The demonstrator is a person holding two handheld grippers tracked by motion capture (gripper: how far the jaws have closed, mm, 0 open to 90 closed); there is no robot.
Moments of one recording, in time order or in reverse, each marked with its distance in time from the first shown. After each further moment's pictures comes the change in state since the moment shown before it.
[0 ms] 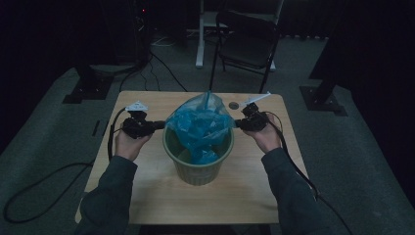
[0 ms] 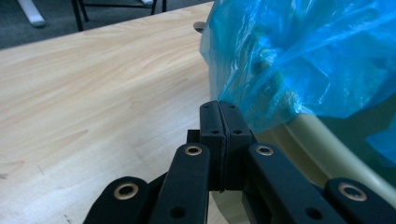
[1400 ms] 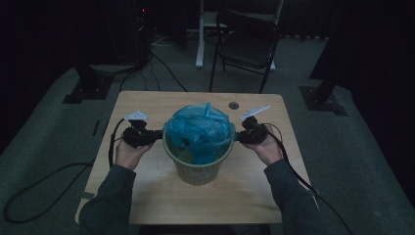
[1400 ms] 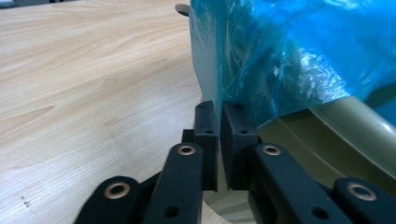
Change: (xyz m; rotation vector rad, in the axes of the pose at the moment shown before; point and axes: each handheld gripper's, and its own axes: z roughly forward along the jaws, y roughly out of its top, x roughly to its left) left arm -0.007 -0.020 0.001 0.009 -0.052 -0.023; right arm 0.017 -0.027 0.004 0.020 0.096 -0.034
